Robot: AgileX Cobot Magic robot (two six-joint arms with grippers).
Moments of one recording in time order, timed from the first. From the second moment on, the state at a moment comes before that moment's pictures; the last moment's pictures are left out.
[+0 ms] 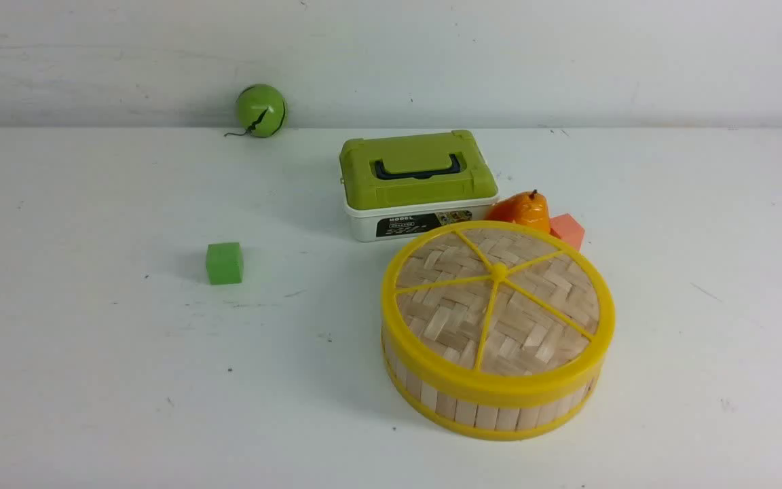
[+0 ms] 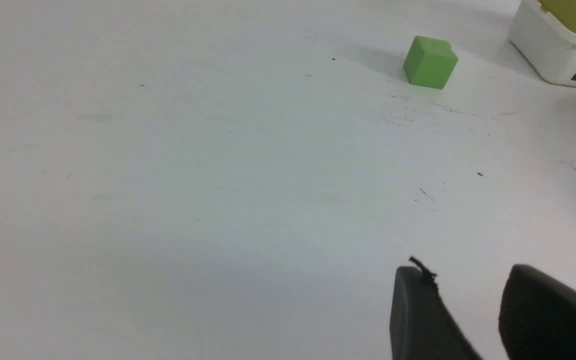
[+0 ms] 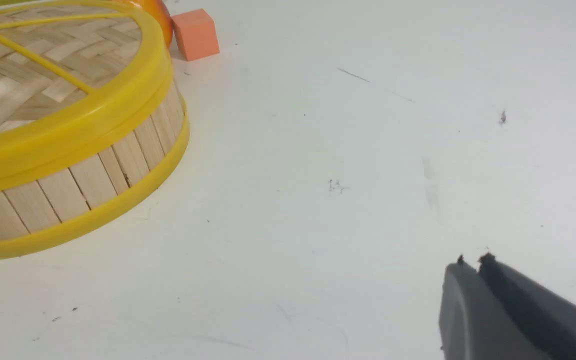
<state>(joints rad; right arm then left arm) -0.02 -0.01 0.02 -0.03 0.38 0.17 0.02 -0.01 0.03 -0.03 0.35 -0.20</state>
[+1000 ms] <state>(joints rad) -0.02 -0.01 0.02 -0.03 0.38 0.17 0.02 -0.01 0.03 -0.03 0.35 -0.20</state>
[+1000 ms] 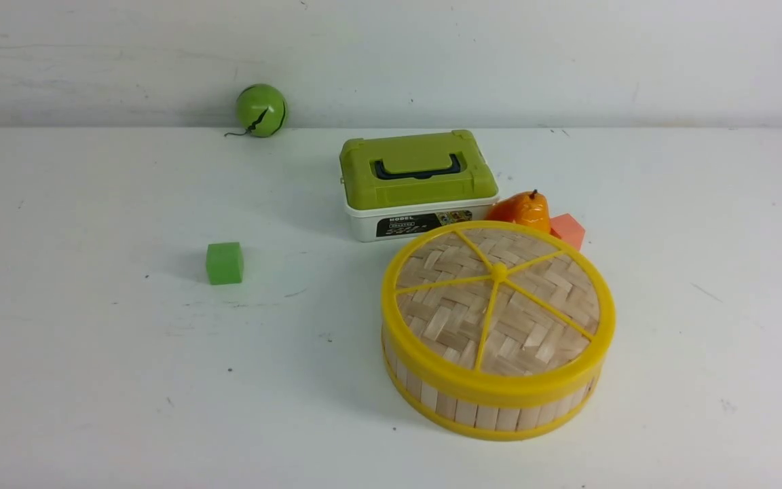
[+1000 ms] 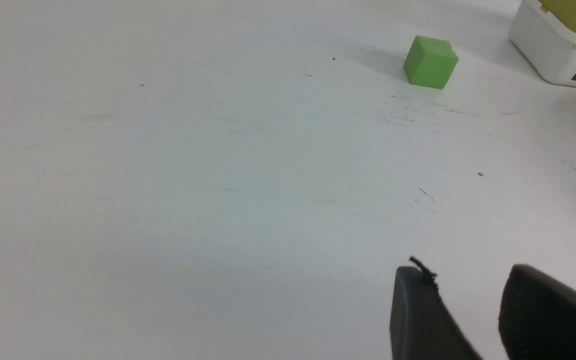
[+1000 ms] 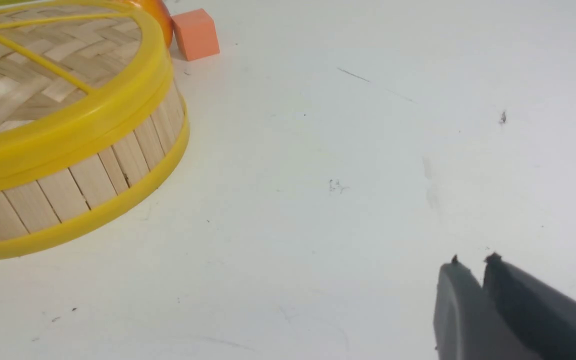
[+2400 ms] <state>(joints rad) -0.02 0.16 -0.31 0.54 0.57 0.05 0.02 -0.01 0.03 -0.03 0.35 -0.20</state>
